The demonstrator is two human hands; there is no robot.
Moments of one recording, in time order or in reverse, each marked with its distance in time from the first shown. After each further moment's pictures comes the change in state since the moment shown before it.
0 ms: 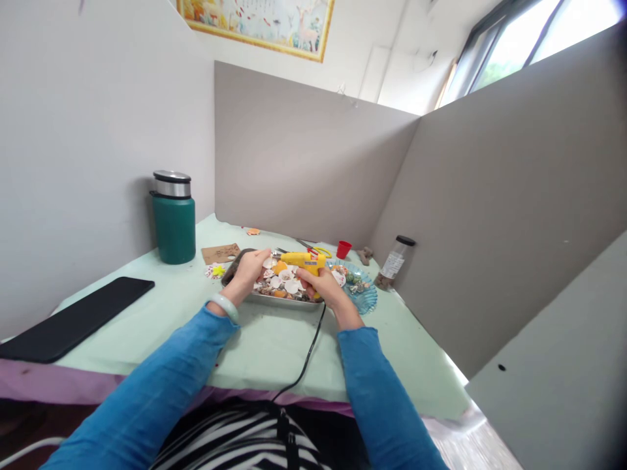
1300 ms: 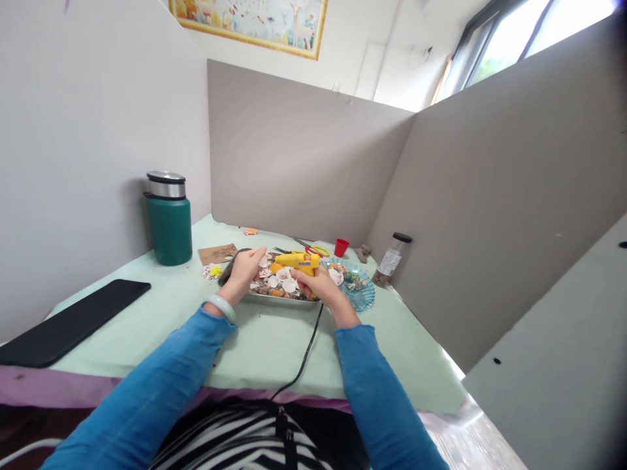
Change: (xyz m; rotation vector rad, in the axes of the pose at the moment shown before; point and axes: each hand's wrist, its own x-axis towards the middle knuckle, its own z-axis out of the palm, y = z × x) left_hand -0.004 0.002 -0.002 0.096 0.052 0.049; right_hand -0.002 -0.004 0.003 -0.085 0.011 -0.009
